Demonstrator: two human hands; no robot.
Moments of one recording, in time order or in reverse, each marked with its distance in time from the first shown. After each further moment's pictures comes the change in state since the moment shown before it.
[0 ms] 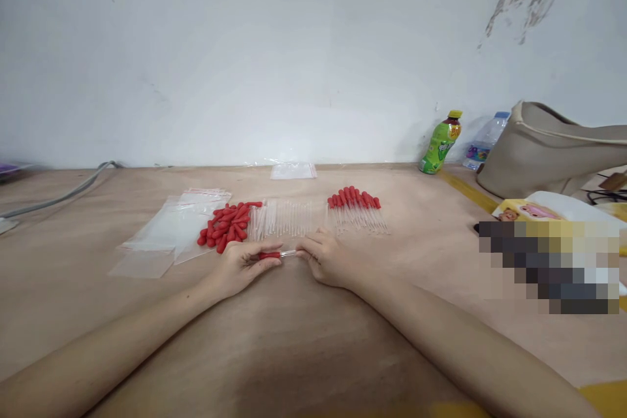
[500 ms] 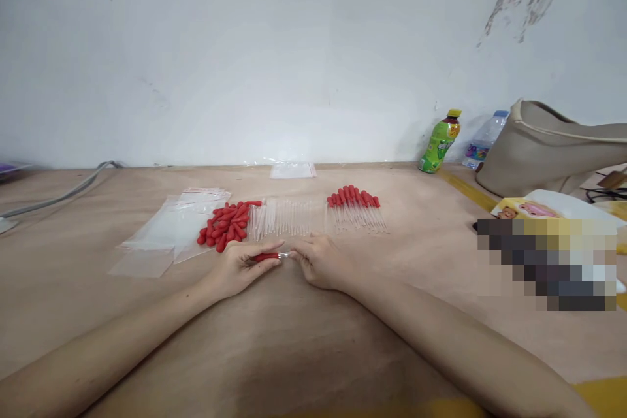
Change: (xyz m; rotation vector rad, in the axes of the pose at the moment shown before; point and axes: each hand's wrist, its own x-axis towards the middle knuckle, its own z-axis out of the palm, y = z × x) left_hand -0.001 0.003 0.000 0.078 0.000 0.078; right_hand 0.004 -0.010 0.004 0.054 -0.096 0.068
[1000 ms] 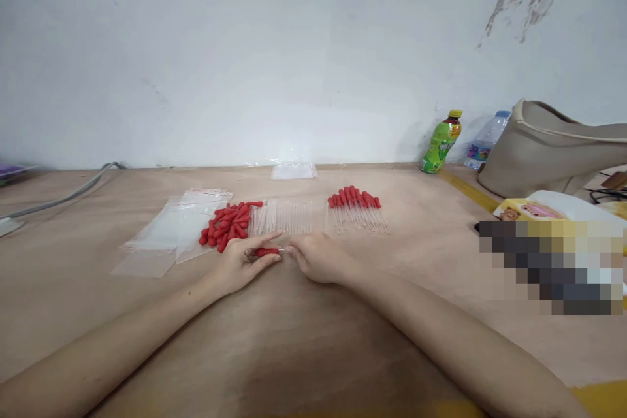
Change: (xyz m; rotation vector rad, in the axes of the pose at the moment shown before) left_hand 0.002 -0.002 -0.001 -0.031 -0.008 -0.108; right_hand 0.015 -0.008 -0.013 0.028 -0.238 0.221
